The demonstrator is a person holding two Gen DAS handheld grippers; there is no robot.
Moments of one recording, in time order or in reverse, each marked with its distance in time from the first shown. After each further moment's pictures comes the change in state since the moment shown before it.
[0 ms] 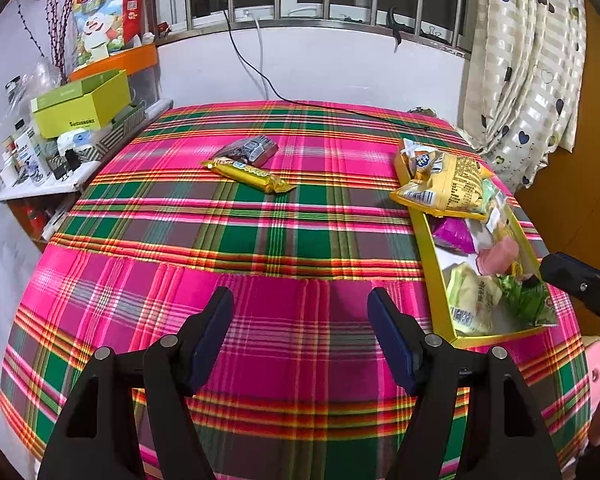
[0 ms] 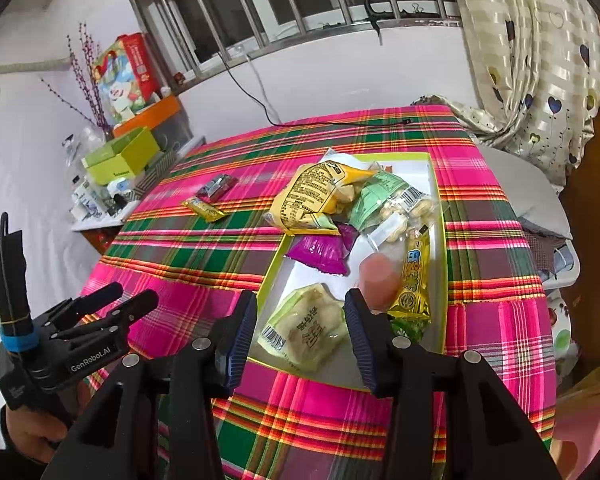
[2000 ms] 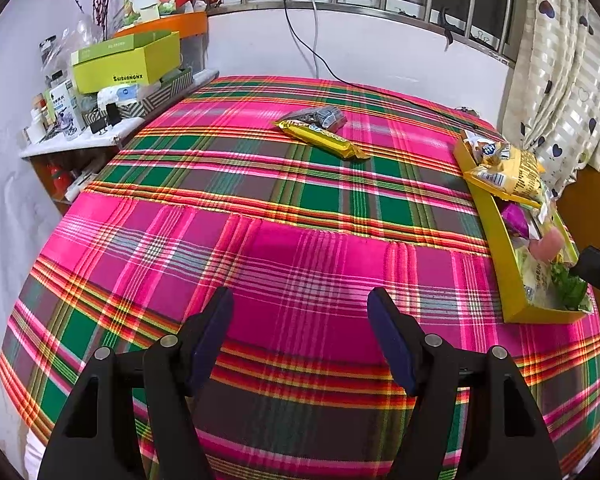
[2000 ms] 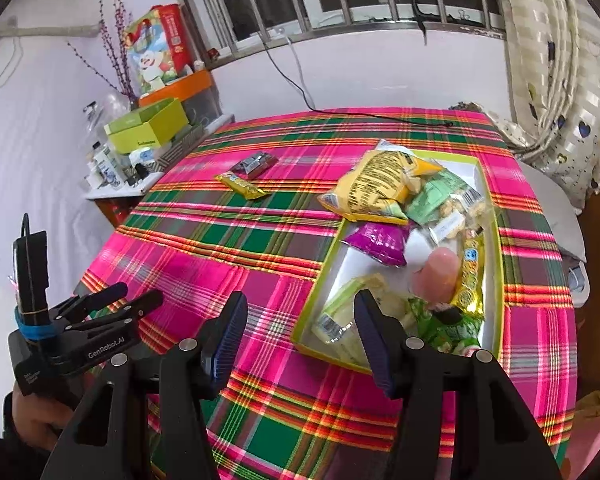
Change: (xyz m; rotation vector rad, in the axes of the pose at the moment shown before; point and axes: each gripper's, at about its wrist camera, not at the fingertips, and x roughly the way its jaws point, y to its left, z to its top) left arm 0.009 0.065 -0.033 -0.112 0.041 0.058; right arm 0.017 0.054 -0.006 -0.127 0.038 0.036
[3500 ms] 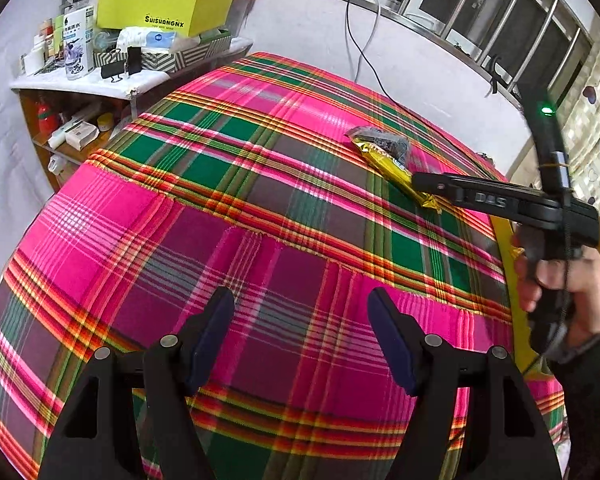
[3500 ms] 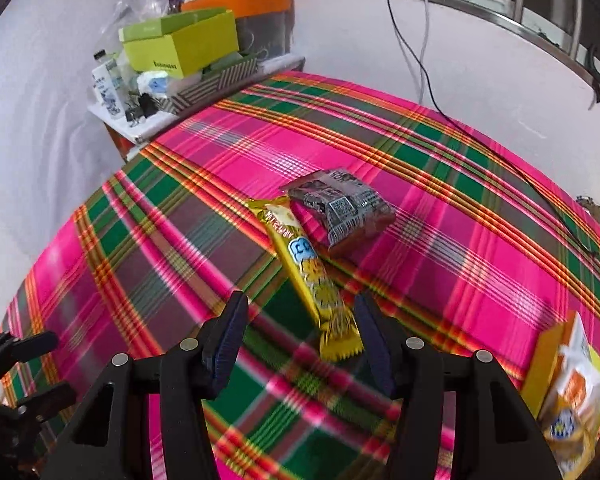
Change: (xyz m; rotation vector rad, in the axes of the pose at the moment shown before) left arm 0.042 0.118 0.041 -0.203 0.055 -0.151; right arm 0.243 0.107 0.136 -0.333 0.228 0.039
